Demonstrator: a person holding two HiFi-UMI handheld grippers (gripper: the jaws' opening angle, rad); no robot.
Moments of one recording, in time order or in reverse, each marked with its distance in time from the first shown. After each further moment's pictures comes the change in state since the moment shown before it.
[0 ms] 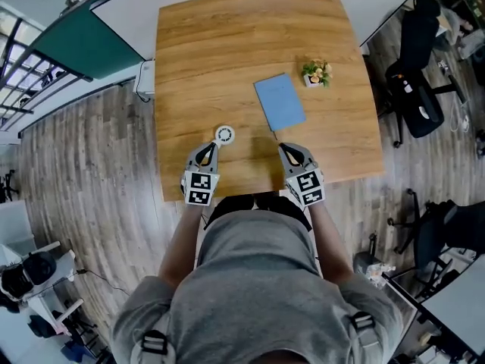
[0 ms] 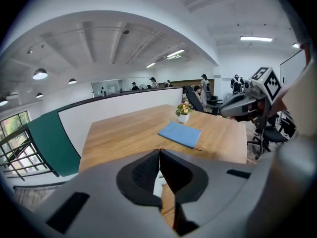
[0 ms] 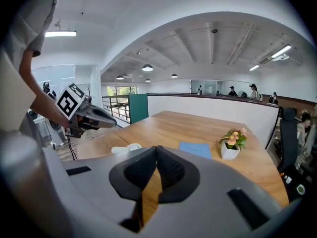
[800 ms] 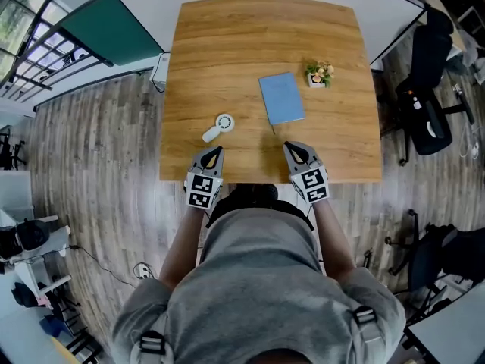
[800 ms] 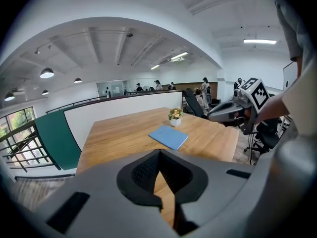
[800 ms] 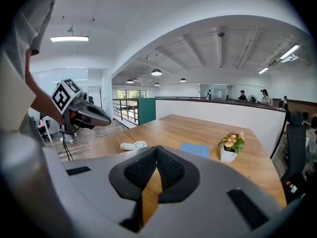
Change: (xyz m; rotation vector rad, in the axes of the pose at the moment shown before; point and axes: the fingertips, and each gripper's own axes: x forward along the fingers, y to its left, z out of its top) left arm -0.049 -0.076 0.008 -0.048 -0.020 0.033; right arm -0.046 -0.016 -0.017 -0.063 -0.040 0.088
